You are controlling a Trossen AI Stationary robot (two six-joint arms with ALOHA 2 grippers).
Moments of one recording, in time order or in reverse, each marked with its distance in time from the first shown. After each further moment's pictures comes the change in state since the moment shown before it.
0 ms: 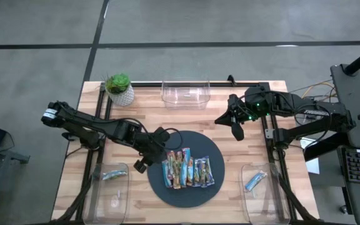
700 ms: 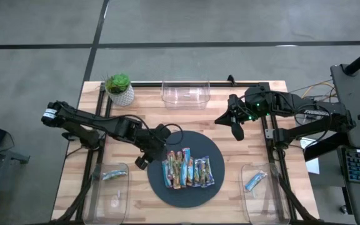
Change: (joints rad) left arm 0.044 -0.003 0.000 -0.001 0.000 0.055; right arm 0.000 0.000 0.000 0.000 0.000 0.003
